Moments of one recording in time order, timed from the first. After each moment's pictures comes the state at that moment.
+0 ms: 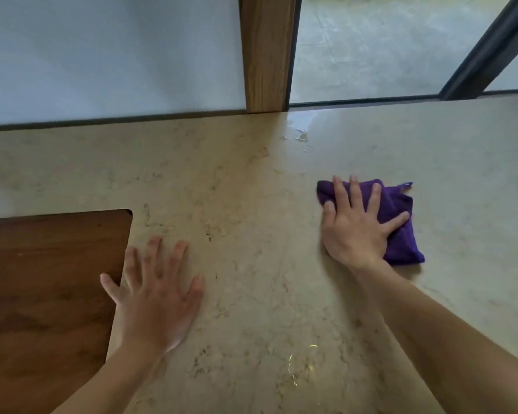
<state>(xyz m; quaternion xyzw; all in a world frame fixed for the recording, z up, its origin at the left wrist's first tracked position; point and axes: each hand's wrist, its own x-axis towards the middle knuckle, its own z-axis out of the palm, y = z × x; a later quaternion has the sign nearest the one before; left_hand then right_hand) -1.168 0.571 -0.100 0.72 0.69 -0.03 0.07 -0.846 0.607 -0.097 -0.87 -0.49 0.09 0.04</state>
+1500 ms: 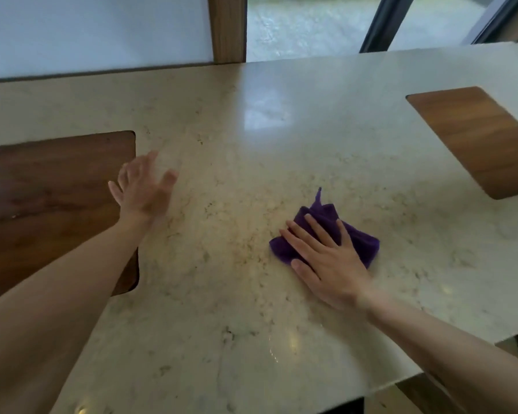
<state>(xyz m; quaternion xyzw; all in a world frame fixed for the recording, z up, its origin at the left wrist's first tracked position) -1.212 0.540 -0.074 0.71 0.66 0.16 0.21 -0.945 0.295 -0.083 -0.71 -0.69 0.14 -0.02</state>
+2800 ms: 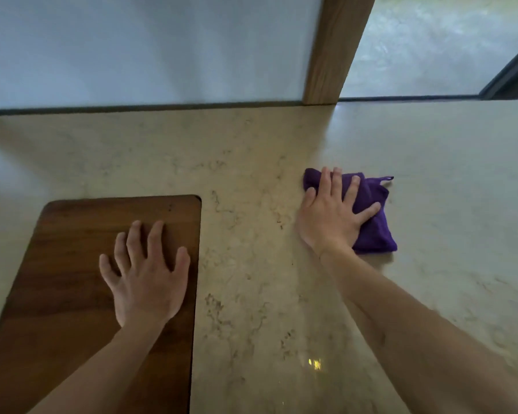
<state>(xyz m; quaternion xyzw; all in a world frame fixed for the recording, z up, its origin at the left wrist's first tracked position) -1.284 0.605 -0.105 0.65 0.76 0.02 0.09 -1.003 0.647 -0.098 -0.88 -0.46 0.10 0.07</state>
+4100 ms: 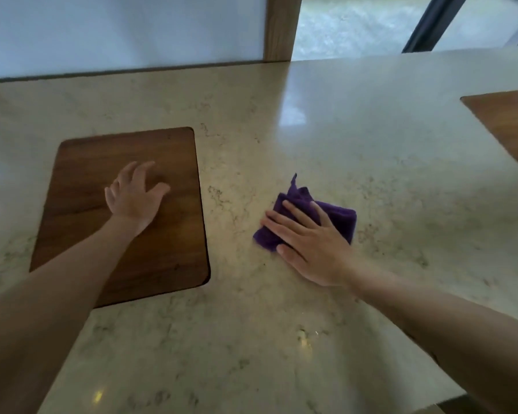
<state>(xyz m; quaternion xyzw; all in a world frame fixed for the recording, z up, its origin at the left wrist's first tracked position) -1.349 0.581 -0.084 0.69 0.67 0.14 0.23 -1.047 0.386 -0.085 -0.63 -0.77 0.12 -0.02</state>
